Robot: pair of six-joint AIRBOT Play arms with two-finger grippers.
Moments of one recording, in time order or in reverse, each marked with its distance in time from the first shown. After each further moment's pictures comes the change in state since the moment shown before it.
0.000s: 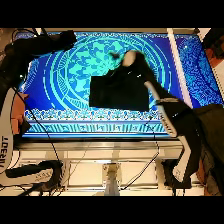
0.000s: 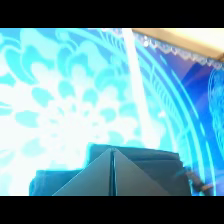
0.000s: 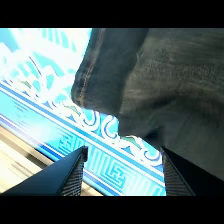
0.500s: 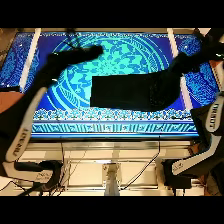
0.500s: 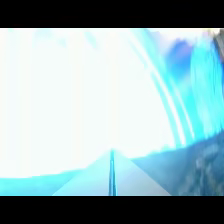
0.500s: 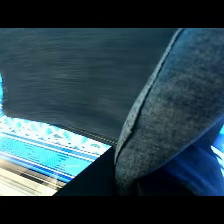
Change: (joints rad) left arm -0.131 -0.113 0.000 -0.008 -0.177 -0.014; right arm -0.645 0.227 -0.002 0.084 0.280 -0.221
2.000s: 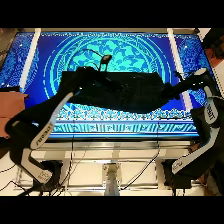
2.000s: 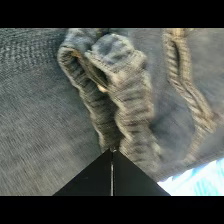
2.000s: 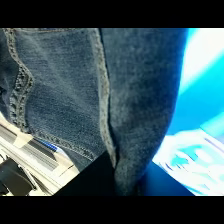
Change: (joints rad) left arm -0.234 -0.276 0.000 -0.038 0.329 0.130; right arm -0.230 -0.130 -0.475 0.115 -0.075 -0.256
